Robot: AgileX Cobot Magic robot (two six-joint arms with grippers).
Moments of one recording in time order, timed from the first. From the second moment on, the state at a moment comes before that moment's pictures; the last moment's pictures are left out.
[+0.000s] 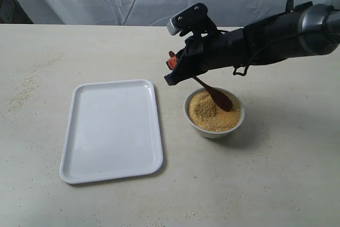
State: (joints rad) left arm -0.06 0.00 0.00 0.04 0.23 0.01; right arm 0.45 1.94 -1.14 1.60 0.37 -1.91
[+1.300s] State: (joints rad) left arm -0.06 0.00 0.00 0.04 0.23 0.01; right arm 0.45 2.02 -1.14 1.64 0.40 -1.91
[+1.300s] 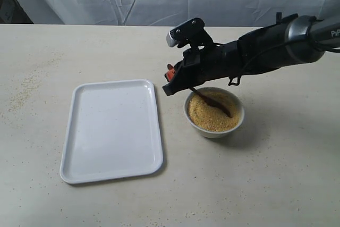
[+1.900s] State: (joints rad) left arm -0.06 0.00 0.00 0.04 0.23 0.01; right arm 0.45 2.01 -1.14 1.65 0.31 -1.91
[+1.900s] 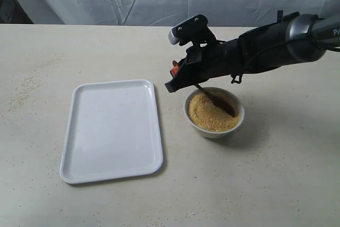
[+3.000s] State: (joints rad) left arm -0.06 0.00 0.00 0.04 0.23 0.01; right arm 0.66 2.36 -1.81 1.38 0.84 -0.95
